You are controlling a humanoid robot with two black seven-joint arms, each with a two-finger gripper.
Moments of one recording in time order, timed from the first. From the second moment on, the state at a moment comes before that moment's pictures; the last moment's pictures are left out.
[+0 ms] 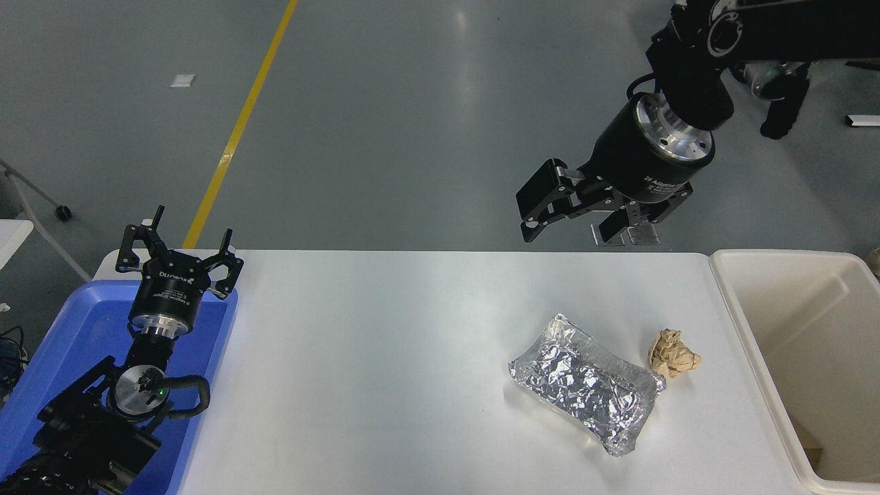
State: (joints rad) left arm -0.52 0.23 -1.00 -0.46 -0.11 -0.69 -0.39; right arm 2.33 -0.28 -1.09 1.37 -0.03 0.78 -0.05
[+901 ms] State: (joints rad) left arm -0.52 0.23 -1.01 -0.46 -0.12 -0.69 -0.40; right arm 2.07 -0.35 -1.14 1.26 -0.11 0.79 -0.05
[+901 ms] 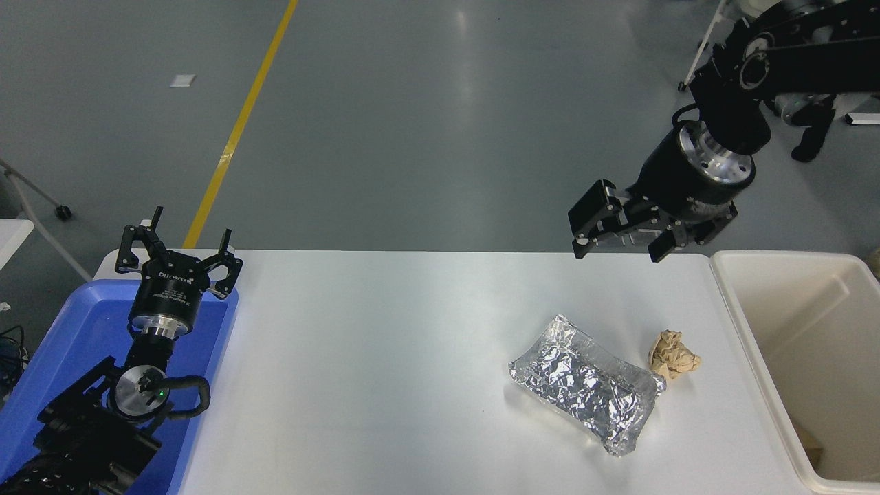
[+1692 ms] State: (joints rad) left arm -0.52 0.23 -1.01 -0.46 -0.12 -0.69 -0.40; right arm 1.44 -0.50 -0.87 1.02 -0.32 0.71 -0.06
